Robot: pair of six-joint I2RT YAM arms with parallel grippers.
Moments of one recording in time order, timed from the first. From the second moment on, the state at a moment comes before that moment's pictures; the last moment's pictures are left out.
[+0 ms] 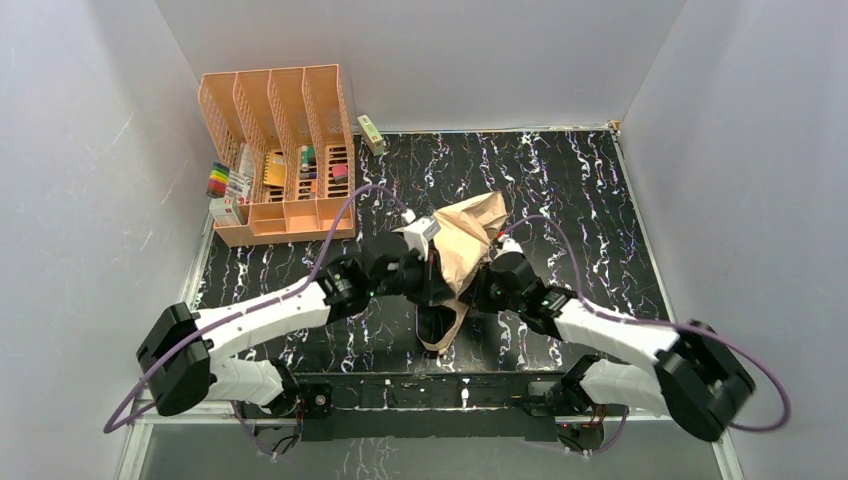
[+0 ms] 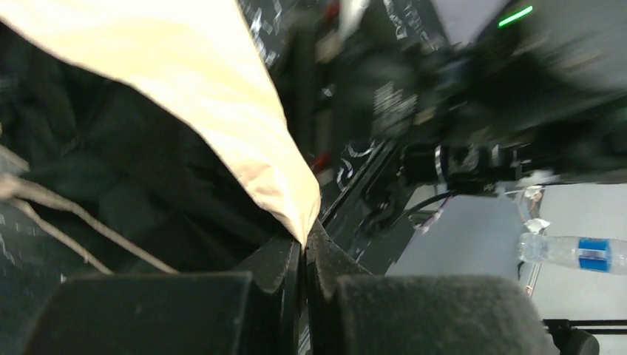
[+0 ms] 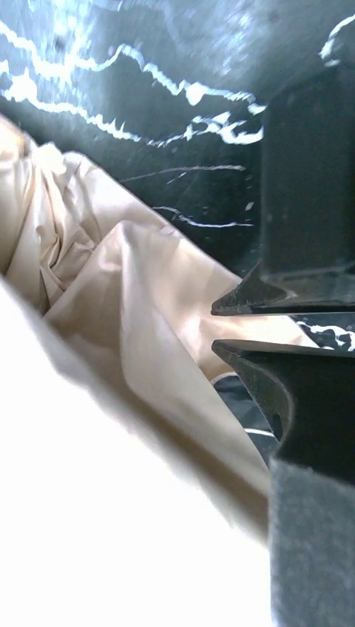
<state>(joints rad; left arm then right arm) -0.93 1.30 0.90 -0.09 0.24 -0.62 0.78 1.21 0.44 0.06 -0.02 0.81</state>
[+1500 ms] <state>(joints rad) -1.25 1.37 0.32 0.46 -0.05 -0.91 0.82 1.23 0.37 0.28 -0.26 0.85</state>
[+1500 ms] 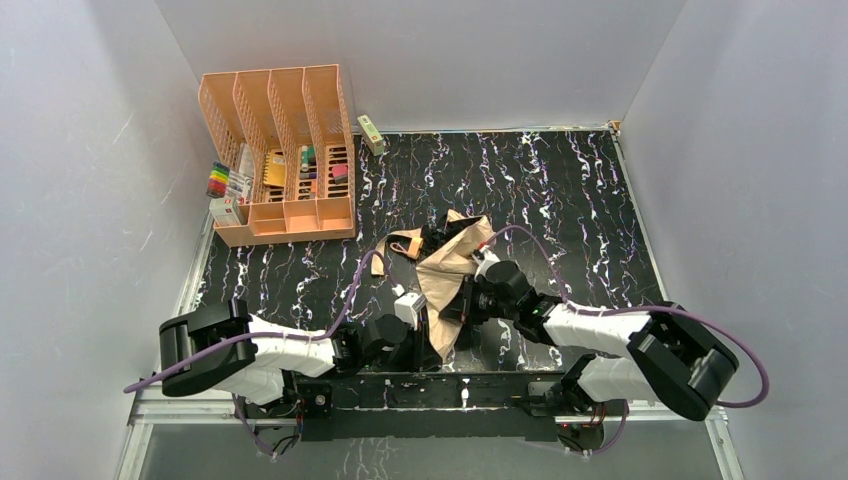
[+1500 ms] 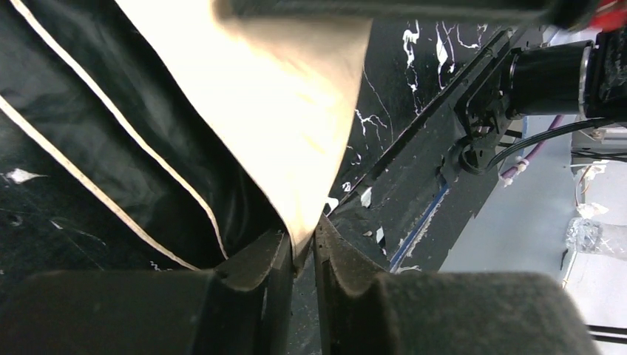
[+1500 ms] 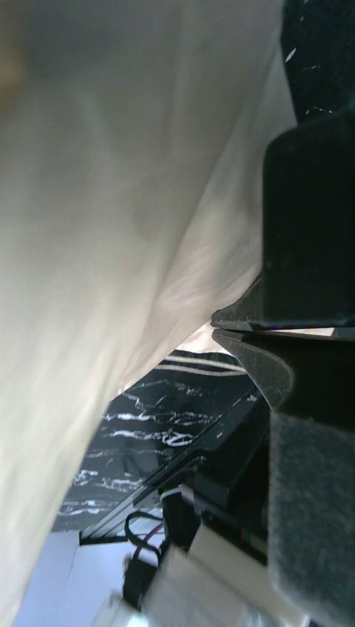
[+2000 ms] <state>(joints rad) -1.30 1.15 0.42 0.23 -0.12 -0.86 0.86 1.36 0.31 0.39 -0.16 0.89</state>
